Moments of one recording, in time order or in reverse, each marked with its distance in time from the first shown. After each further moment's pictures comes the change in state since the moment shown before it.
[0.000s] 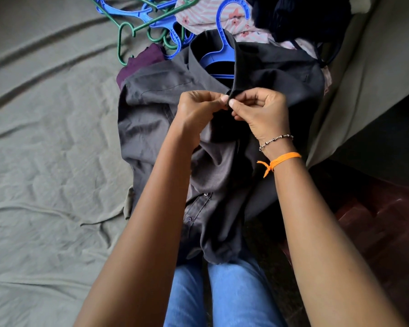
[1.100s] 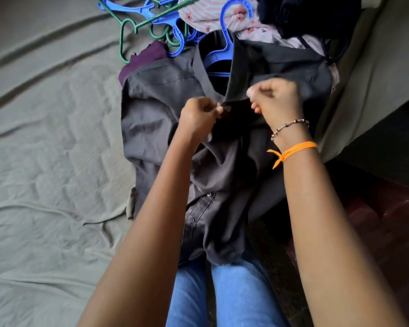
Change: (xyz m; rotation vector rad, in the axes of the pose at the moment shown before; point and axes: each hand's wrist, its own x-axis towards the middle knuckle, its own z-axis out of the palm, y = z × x) left_hand 0.028 -0.034 -0.008 0.406 0.063 0.081; right_hand 0.021 -0.004 -0.010 -0.213 0.048 0.077
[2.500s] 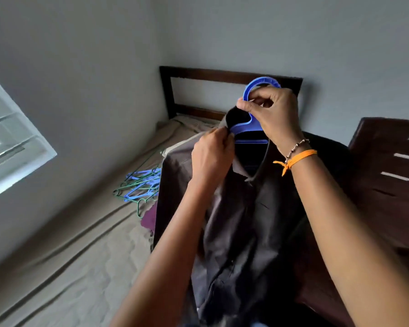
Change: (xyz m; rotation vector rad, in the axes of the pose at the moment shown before) left_hand -0.349 0.188 -0.072 0.328 0.360 1.213; right_hand -0.360 -0.230 -0.141 -0.071 0.740 -0.908
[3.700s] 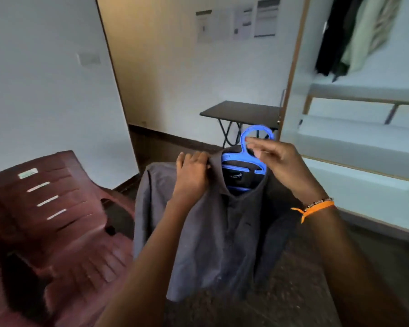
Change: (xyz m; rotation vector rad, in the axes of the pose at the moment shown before) left_hand -0.475 0.524 0.028 -0.571 -0.673 1.181; right_hand -0.578 -0.276 -0.545 -0.682 0.861 0.559
